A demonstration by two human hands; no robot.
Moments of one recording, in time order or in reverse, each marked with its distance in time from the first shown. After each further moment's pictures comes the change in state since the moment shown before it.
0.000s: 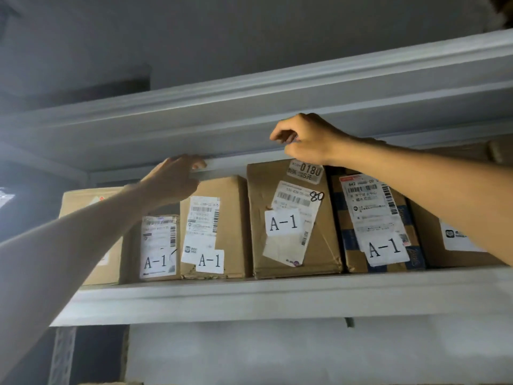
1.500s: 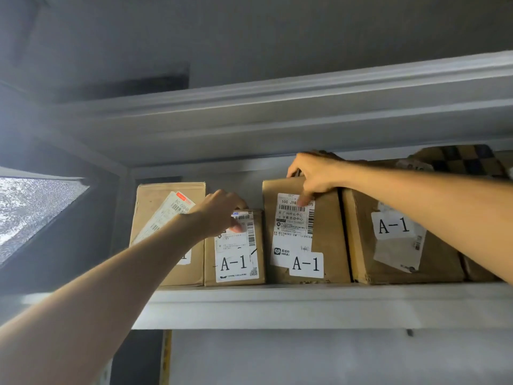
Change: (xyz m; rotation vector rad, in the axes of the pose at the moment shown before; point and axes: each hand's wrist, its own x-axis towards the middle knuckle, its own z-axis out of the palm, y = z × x) left_hand -0.032 -0.122 0.024 -0.026 -0.206 0.169; right_hand 0.077 -0.101 0.117 -0.323 -0.339 0.145
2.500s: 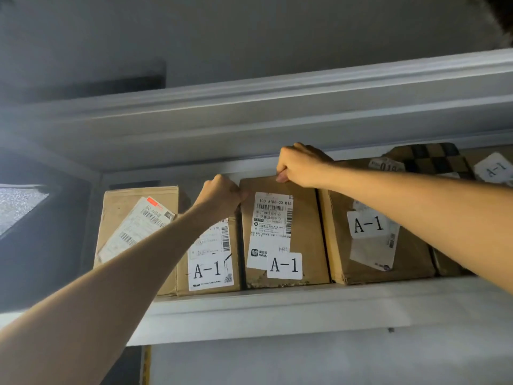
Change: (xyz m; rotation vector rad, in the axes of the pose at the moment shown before) left_hand 0.042 0.039 0.002 -0.449 0.208 -0.274; right_hand -0.006 0.019 0.001 0.071 0.236 0.029
